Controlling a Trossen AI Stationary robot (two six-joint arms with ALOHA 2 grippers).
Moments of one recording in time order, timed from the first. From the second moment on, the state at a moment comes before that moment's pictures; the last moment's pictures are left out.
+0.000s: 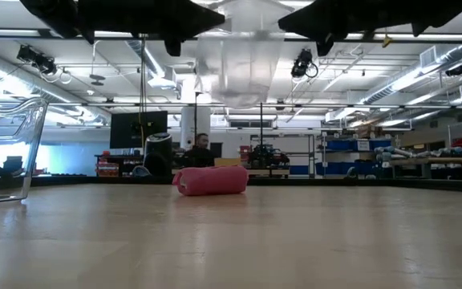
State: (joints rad) left arm 0.04 1.26 0.64 0.71 -0.12 0.06; right arm -0.01 1.11 0.62 0.42 0.06 -0.02
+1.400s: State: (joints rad) left arm 0.05 1.21 0.64 0.71 -0.05 -0.03; right arm 0.08 0.97 0.62 0.31 0.14 -0.06
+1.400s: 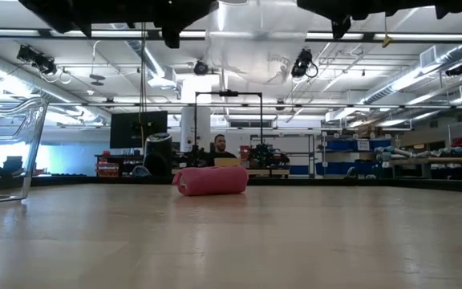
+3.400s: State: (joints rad) left arm 0.05 1.22 0.77 0.42 -0.01 -0.01; right arm 0.07 0.96 0.62 0.29 0.16 -0.08
